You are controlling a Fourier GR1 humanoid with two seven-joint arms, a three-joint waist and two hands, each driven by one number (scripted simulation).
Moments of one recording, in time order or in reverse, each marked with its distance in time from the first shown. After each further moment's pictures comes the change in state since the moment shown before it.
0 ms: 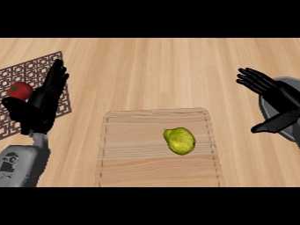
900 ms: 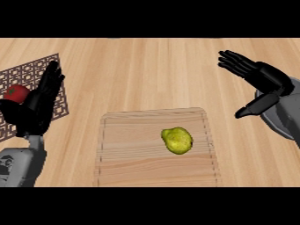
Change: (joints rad) left arm 0.020 0.003 0.022 -0.014 -0.004 -0.003 0.001; right arm -0.180 0.041 0.083 0.042 0.040 0.008 -0.015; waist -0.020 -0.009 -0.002
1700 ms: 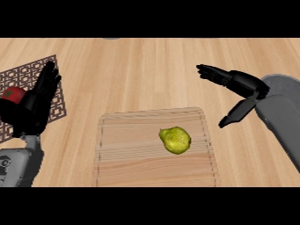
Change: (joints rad) left arm 0.004 0.000 0.028 0.007 -0.006 -0.018 0.006; right arm -0.031 0.073 0.103 0.049 0.125 -0.033 0.031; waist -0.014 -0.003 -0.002
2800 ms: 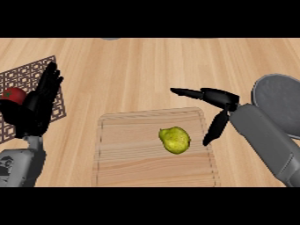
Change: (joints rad) left arm 0.004 -0.024 0.008 -0.003 -0.023 -0.006 0.002; right arm 0.003 0.089 0.191 -0.020 0.218 -0.122 -0.109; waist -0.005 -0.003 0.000
